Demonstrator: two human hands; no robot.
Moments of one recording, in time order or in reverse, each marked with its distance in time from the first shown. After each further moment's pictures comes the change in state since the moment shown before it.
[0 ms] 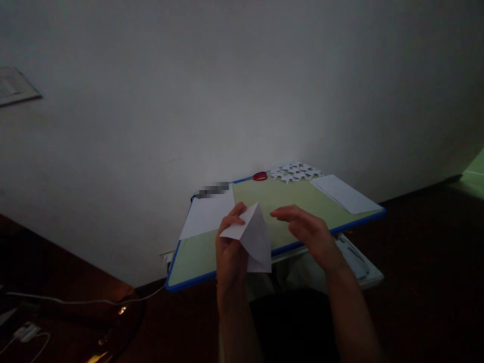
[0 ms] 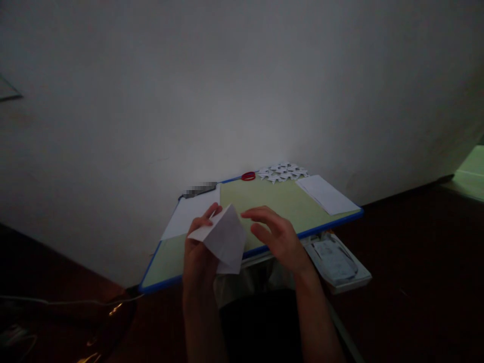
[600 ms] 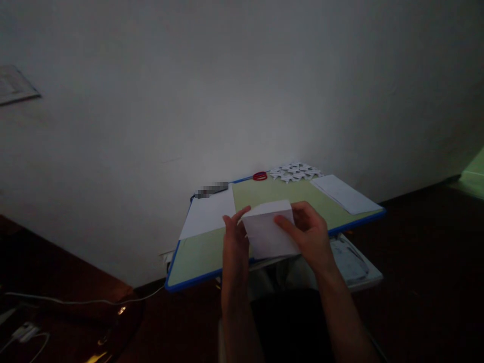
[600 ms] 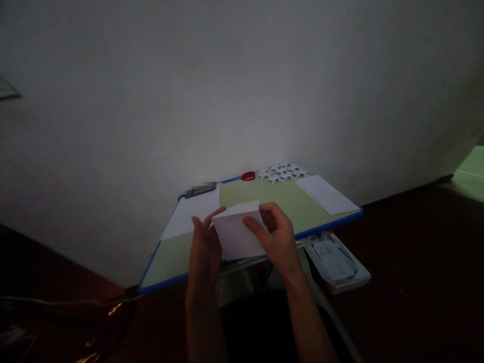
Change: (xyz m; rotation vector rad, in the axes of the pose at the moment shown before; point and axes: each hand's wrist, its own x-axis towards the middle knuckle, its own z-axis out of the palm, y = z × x) left_hand 0.006 -0.001 0.014 -0.012 0.080 -0.268; right_hand 0.008 0.002 0.029 0.150 0.381 0.119
